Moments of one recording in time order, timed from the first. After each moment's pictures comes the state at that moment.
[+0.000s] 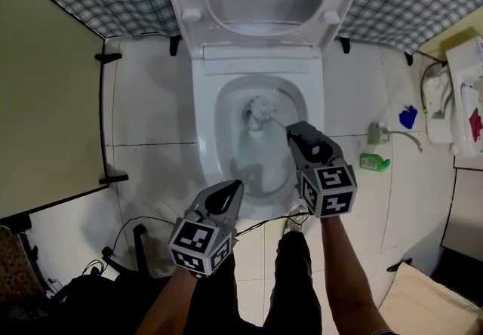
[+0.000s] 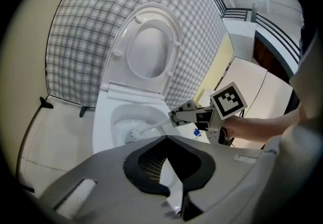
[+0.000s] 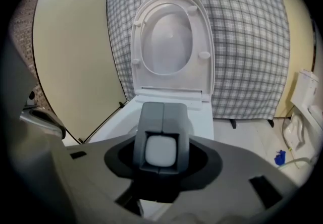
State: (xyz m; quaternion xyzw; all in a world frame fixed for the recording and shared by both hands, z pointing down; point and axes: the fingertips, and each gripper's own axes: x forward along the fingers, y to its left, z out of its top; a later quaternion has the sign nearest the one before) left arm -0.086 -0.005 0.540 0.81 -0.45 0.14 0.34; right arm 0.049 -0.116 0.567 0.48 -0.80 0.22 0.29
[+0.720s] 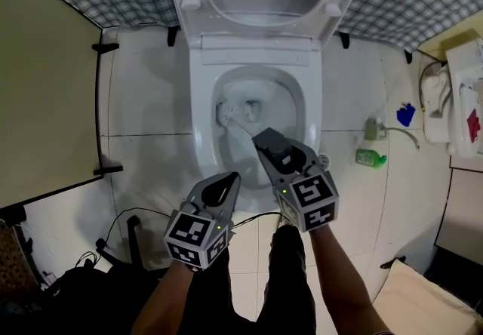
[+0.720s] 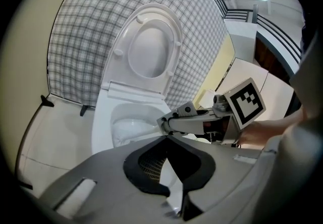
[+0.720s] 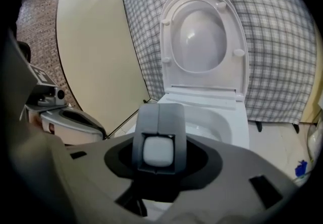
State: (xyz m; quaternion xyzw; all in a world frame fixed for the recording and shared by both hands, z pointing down) left arm -0.083 -0.004 0.542 0.81 -0.45 0.14 0.34; right arm -0.023 -0.072 0.555 0.37 -0.86 0.22 0.28
